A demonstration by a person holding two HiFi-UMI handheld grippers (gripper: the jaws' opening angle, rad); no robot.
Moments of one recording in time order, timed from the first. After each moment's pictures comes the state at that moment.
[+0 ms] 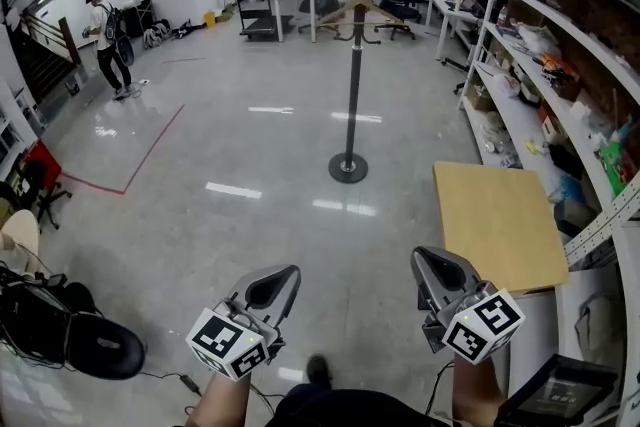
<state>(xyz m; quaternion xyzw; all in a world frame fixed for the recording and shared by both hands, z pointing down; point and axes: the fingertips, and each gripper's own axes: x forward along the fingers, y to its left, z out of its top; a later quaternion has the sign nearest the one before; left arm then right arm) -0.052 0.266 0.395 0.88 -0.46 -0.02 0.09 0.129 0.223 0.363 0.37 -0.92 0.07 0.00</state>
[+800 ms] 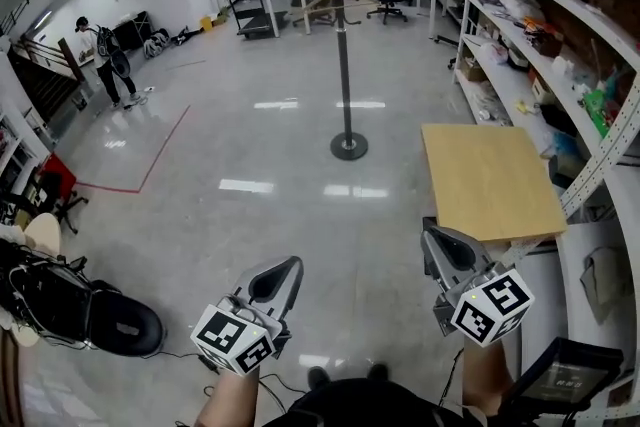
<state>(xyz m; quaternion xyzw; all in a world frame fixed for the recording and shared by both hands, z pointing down) 0.009 0.377 0.377 0.88 -0.47 -0.01 0.08 0.205 0.324 0.355 0.40 -0.91 0.07 -0.01</state>
